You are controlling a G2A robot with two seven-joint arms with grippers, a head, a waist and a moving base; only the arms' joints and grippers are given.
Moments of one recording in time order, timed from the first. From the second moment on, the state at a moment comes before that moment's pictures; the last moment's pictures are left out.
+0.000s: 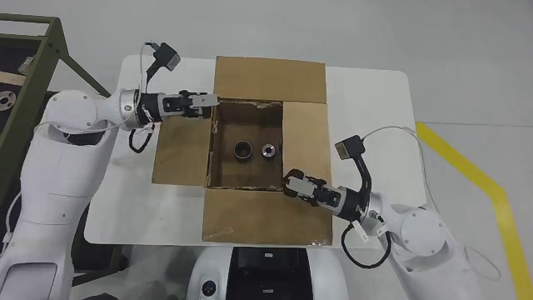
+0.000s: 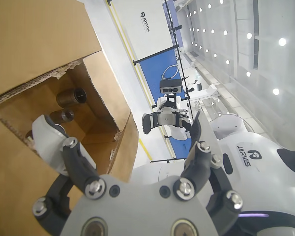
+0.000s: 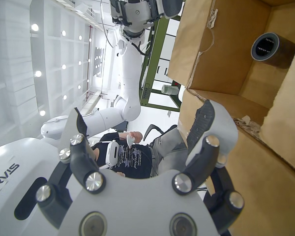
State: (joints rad) left arm 1.03 -0.89 -1.38 -1.62 -0.42 -0.16 -1.22; right arm -1.62 -1.16 1.27 -2.10 0.19 -0.12 0.81
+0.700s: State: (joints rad) left arm 0.93 -0.92 -1.21 -1.61 -0.37 -0.15 -1.14; right arm -1.68 -1.15 1.25 -2.08 0.20 -0.16 0.82
